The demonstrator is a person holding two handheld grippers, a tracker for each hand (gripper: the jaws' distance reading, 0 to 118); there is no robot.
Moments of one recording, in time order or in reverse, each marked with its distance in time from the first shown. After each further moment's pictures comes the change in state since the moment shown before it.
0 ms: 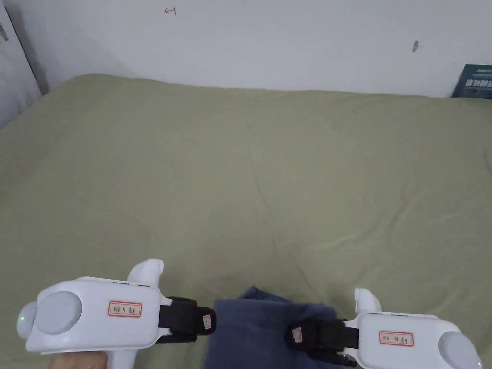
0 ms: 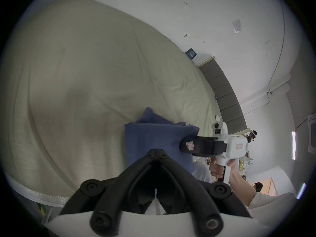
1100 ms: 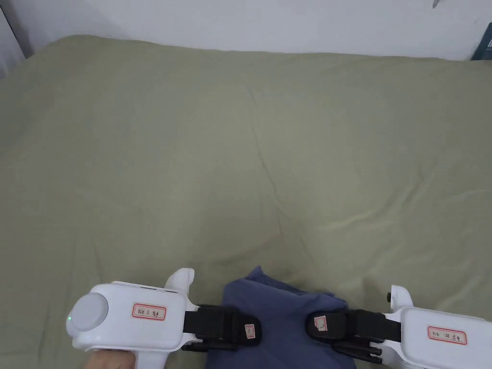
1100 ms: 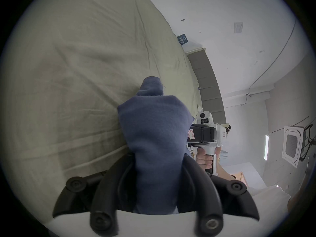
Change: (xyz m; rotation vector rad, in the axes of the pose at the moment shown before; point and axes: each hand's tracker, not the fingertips) left arm -0.029 0.000 -0.077 -0.158 -0.267 0.084; right arm 0.033 0.001 0.014 0.005 0.213 -0.204
